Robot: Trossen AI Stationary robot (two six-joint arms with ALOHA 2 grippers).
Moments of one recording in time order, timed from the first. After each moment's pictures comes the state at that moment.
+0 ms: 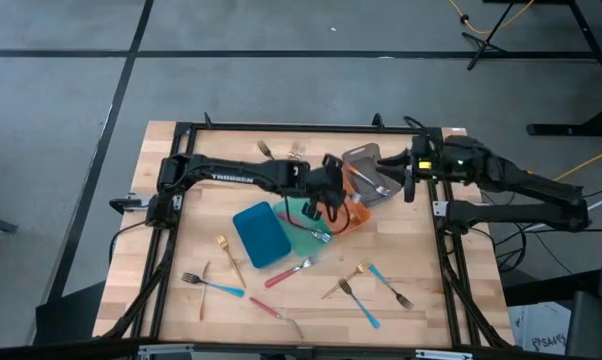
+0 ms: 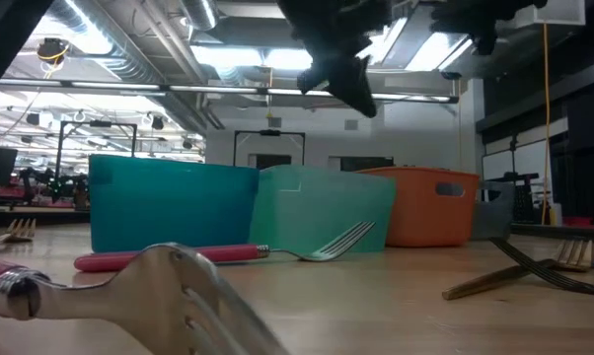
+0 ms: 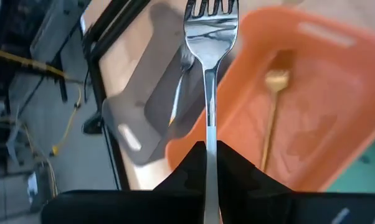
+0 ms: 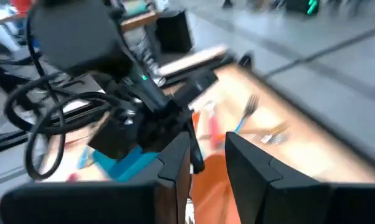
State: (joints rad) left arm 0.03 2.03 1.80 -0.62 -0.33 0.70; right arm -0.25 0.73 0.85 -0.43 -0.09 0.26
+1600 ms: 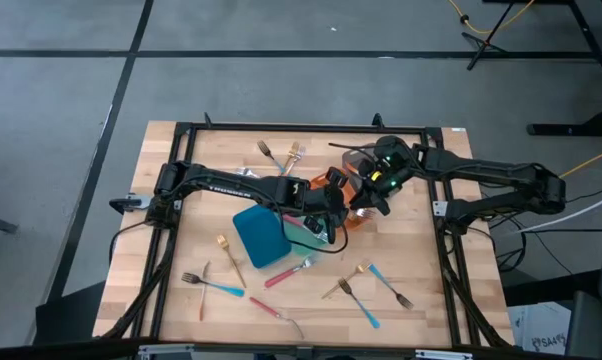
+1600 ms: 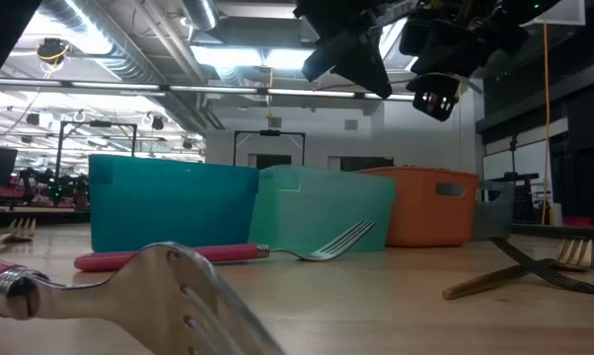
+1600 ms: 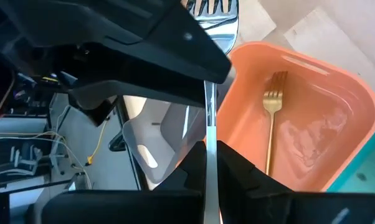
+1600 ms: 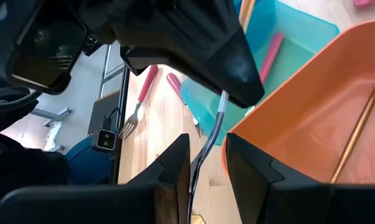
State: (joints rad) left arm -0.07 2.03 1.80 -0.56 -0.45 0.74; right arm -0.32 1.18 0.85 -0.42 -0.69 0.26
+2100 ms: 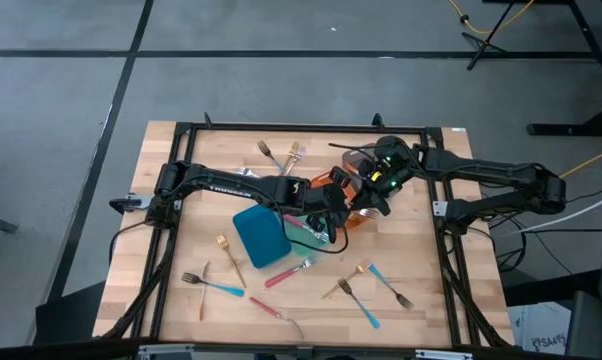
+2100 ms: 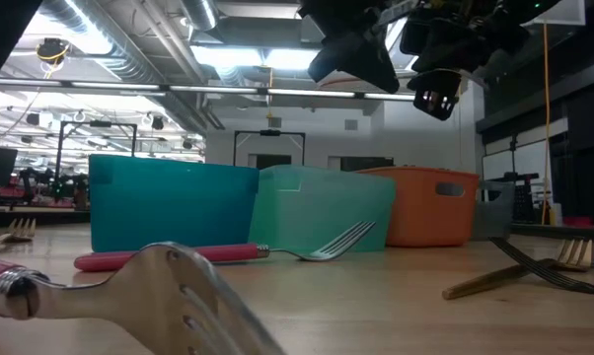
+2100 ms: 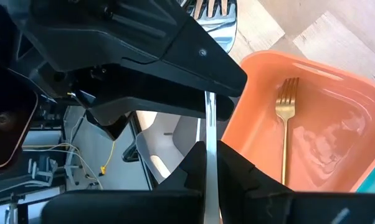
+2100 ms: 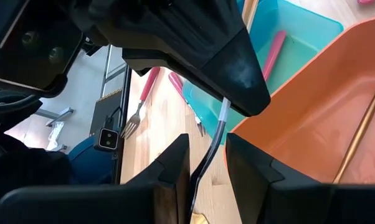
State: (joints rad) left arm -0.07 2.03 1.80 -0.51 -0.45 0.82; right arm -0.32 1.18 0.85 -0.42 -0.69 0.26
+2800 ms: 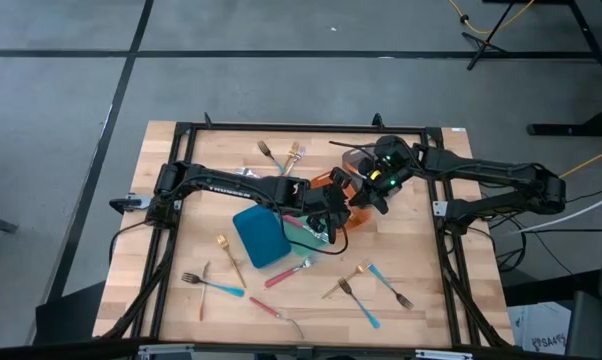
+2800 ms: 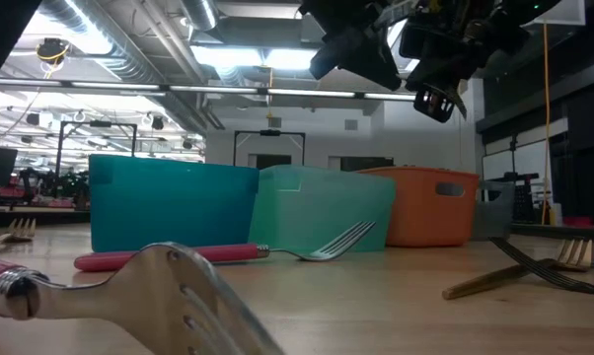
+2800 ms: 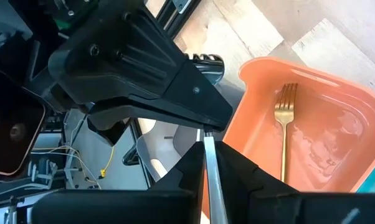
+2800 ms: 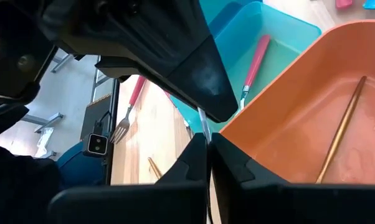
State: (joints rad) left arm -0.07 2.03 1.80 -0.50 -0.45 0.82; right arm -0.32 1.18 0.85 -0.42 -0.66 0.26
